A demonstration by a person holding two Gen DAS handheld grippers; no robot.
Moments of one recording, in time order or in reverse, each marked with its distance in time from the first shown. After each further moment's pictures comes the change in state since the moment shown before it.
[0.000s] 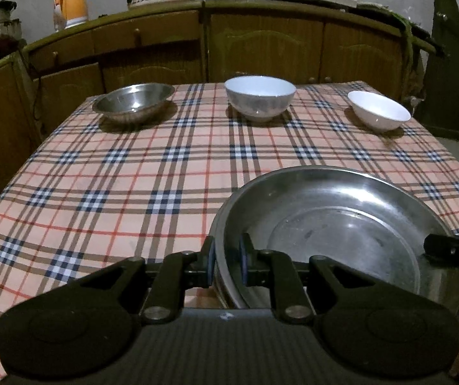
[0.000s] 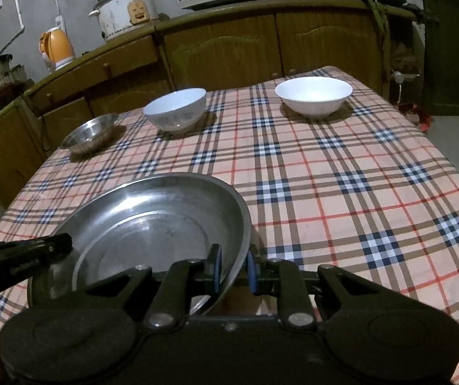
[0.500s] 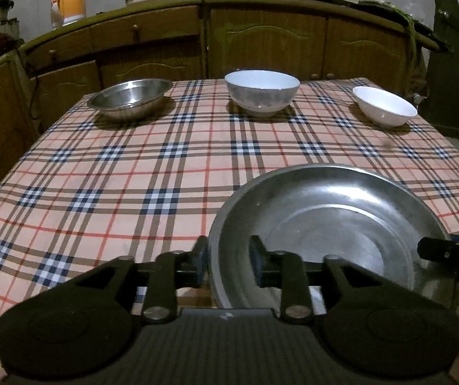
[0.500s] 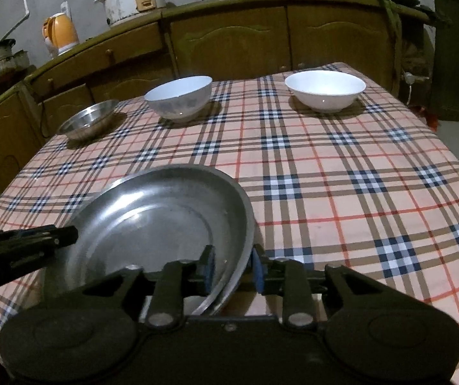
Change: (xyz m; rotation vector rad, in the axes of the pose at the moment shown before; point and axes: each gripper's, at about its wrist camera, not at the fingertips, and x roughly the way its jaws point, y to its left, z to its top) left arm 0.016 0.001 -0.002 0.004 -0.005 0.003; right arm 0.019 0.004 0.000 -0.043 0.006 -0.002
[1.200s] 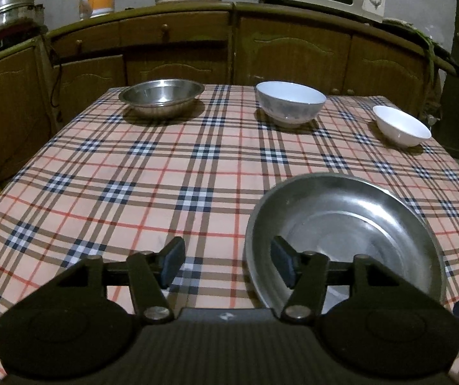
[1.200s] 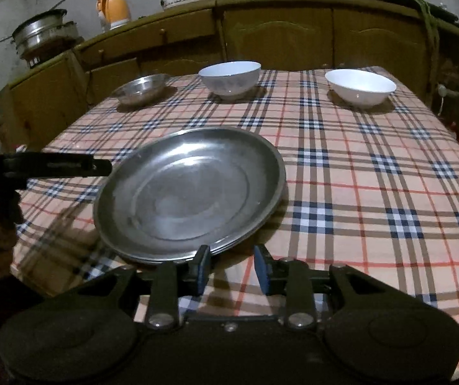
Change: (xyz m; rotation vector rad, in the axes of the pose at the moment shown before) left arm -0.014 0.028 -0.001 -0.088 -0.016 0.023; right arm -0.041 0.011 -0.039 -0.140 0.037 0.117
